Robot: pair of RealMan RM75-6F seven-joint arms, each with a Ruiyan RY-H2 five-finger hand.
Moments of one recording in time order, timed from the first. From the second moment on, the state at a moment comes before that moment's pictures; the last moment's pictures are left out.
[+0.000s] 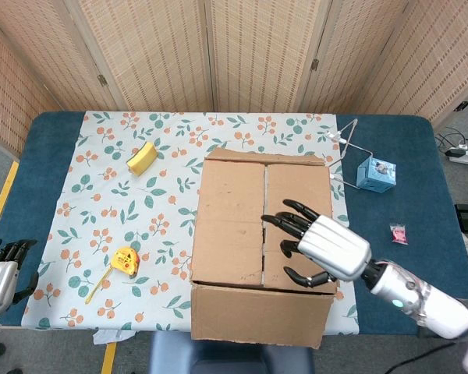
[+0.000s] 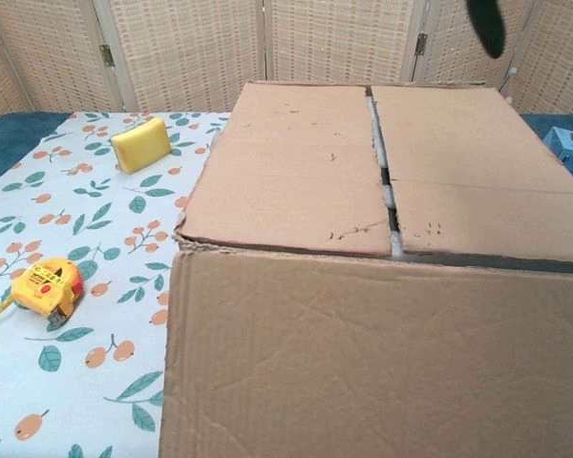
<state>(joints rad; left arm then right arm) -0.13 -1.13 -0.04 -1.55 1.36 1.35 0.10 0.77 -0.71 0.04 -2.04 -1.75 1.03 0.07</state>
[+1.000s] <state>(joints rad) -0.11 -1.10 -0.04 -1.55 1.39 1.37 0.01 0.99 -1.12 0.14 -1.80 -1.34 0.68 -0.37</state>
